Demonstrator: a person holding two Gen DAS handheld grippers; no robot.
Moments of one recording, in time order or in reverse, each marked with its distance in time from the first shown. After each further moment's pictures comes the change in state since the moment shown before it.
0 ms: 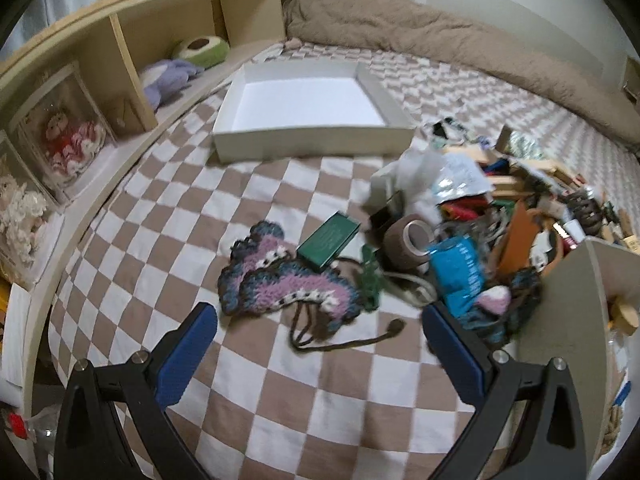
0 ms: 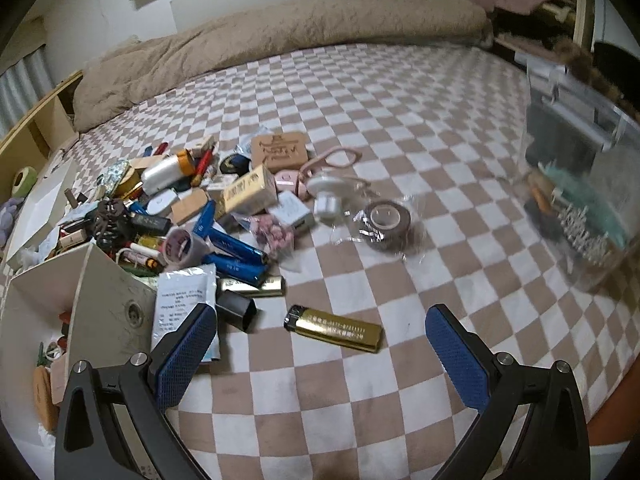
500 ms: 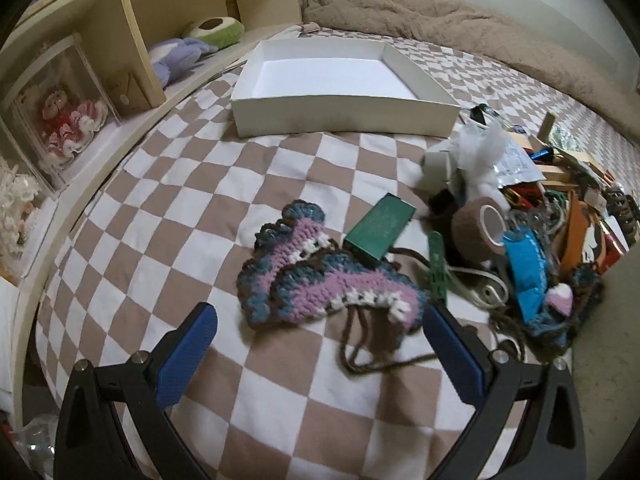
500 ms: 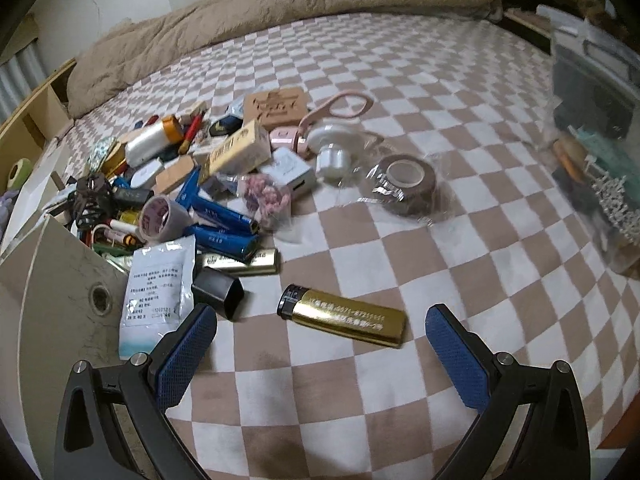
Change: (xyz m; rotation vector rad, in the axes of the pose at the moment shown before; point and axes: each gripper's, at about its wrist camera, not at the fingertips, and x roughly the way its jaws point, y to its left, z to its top) left arm 0.048 0.028 -0.005 -0.024 0.008 0.020; right arm 0.048 -0.001 -0.011 0.013 0.085 0.037
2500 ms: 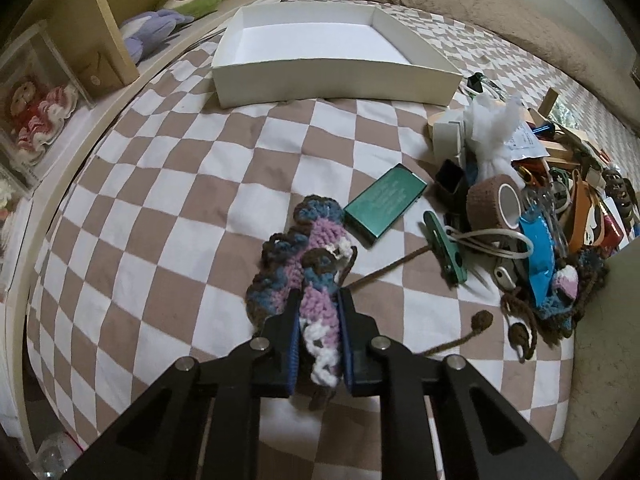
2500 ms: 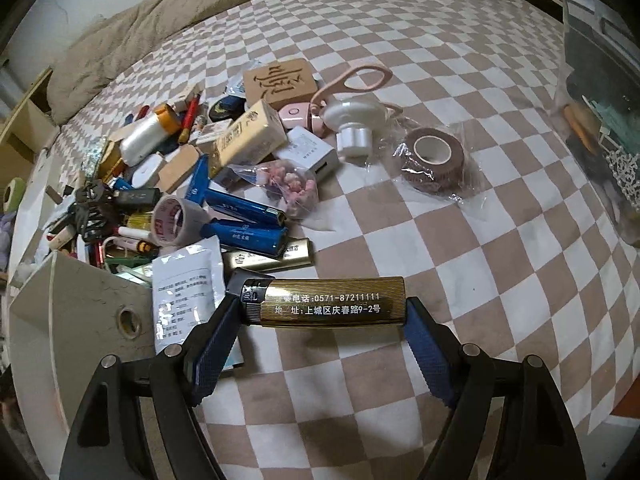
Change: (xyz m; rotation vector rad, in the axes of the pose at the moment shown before) left arm 0.014 0.015 0.015 0.056 0.128 -0.067; right arm -0.003 0.018 0.021 0.090 0.137 0.013
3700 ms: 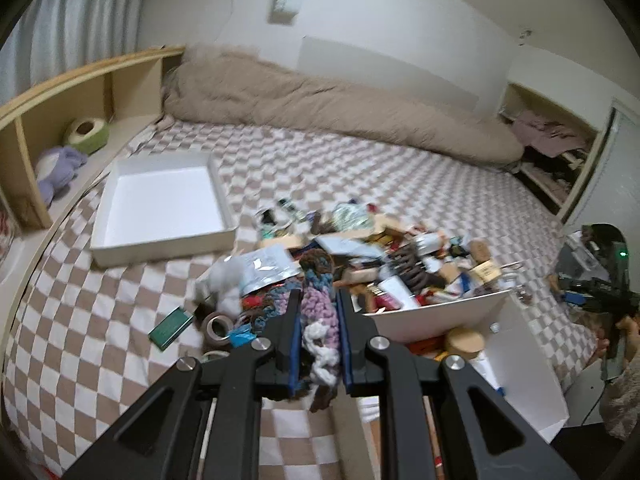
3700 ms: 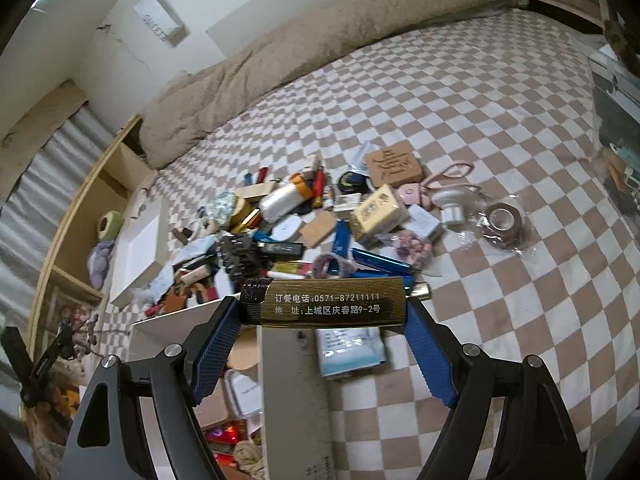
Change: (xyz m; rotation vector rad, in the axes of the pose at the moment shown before) left arm -0.198 -0.131 0.018 0.157 -0.369 -0.435; right arm -0.104 0.039 0.002 -0.010 -0.168 0.341
